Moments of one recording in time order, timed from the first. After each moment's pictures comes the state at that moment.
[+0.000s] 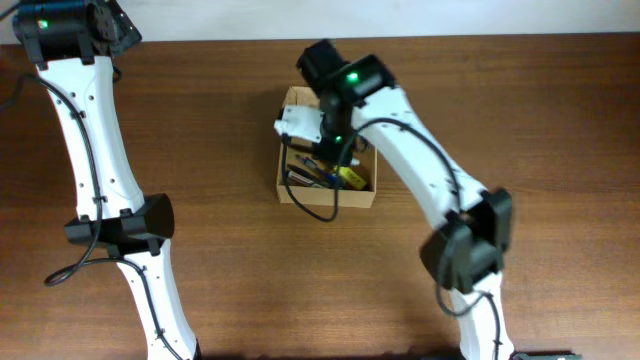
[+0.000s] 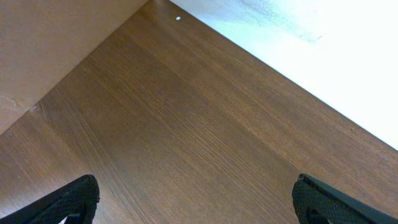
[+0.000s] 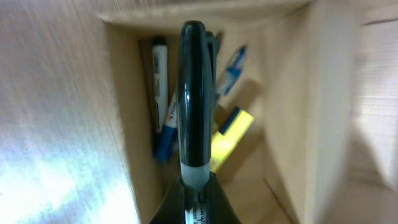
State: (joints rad) left arm 0.11 2.39 3.05 -1.58 -0.44 -0.44; right arm 0.55 2.24 2.21 -1.39 -0.11 -0.82
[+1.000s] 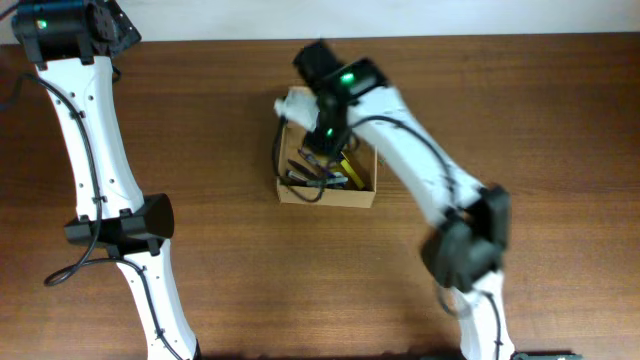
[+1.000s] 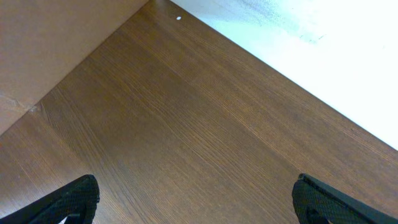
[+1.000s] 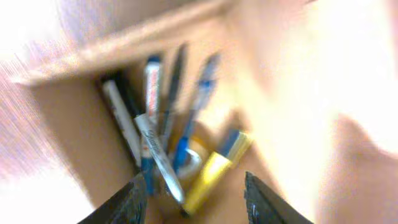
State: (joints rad) left arm 0.11 2.39 3.05 -1.58 -0.44 -0.44; right arm 0.54 2.17 2.21 -1.27 -0.05 -0.52
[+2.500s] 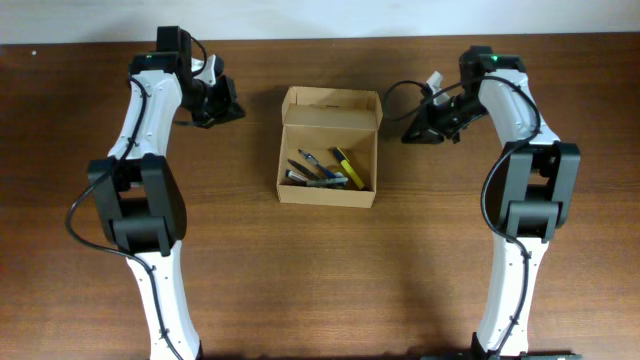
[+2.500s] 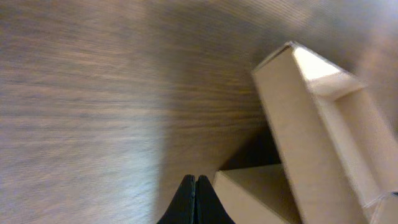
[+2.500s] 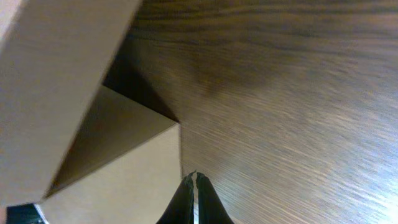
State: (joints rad) left arm 0.03 2.39 2.10 -1.02 0.58 -0.26; right arm -0.04 2.44 2.07 -1.25 -0.71 -0.03
